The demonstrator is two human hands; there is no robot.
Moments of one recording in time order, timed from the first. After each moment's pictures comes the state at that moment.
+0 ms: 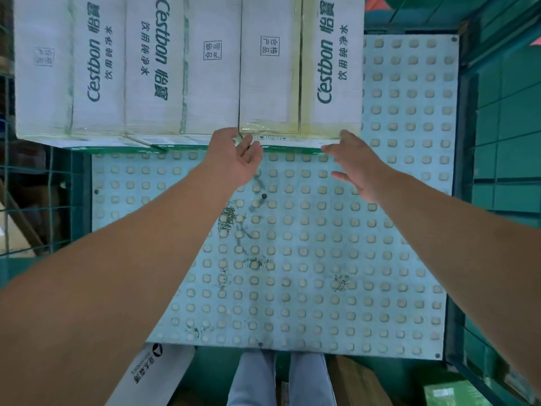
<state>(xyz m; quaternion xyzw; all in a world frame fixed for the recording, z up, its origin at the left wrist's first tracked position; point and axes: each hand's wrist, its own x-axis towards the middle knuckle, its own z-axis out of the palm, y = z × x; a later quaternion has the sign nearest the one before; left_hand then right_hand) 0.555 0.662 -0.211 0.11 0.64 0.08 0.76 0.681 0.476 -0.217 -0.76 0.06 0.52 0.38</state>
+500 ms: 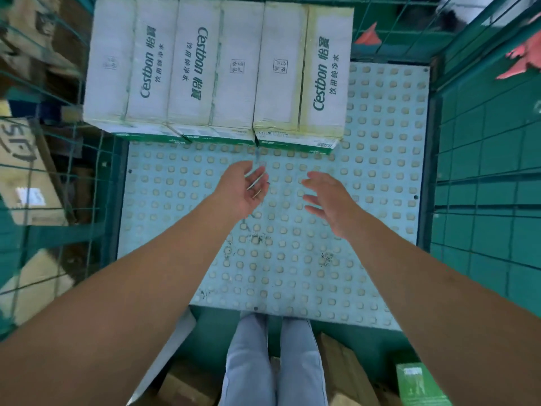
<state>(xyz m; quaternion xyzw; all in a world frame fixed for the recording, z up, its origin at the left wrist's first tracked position) 0.465 0.578 -0.098 0.16 0.64 0.04 0.75 0.572 0.424 -0.094 -0.70 0.10 0.56 0.43</state>
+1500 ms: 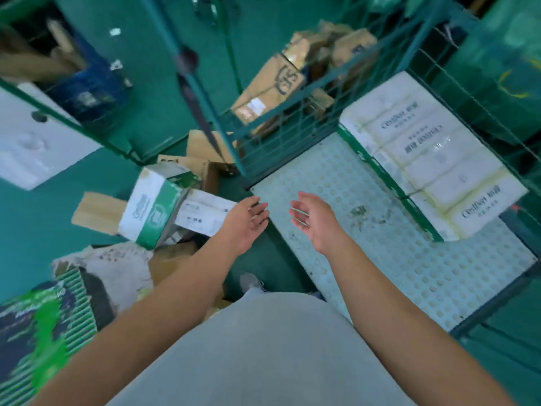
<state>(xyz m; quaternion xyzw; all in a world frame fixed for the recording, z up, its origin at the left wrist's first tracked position) -0.050 0.449 0.202 -0.02 0.63 0.36 0.68 0.119 0.457 0.211 -0.62 -0.12 0.71 0.30</state>
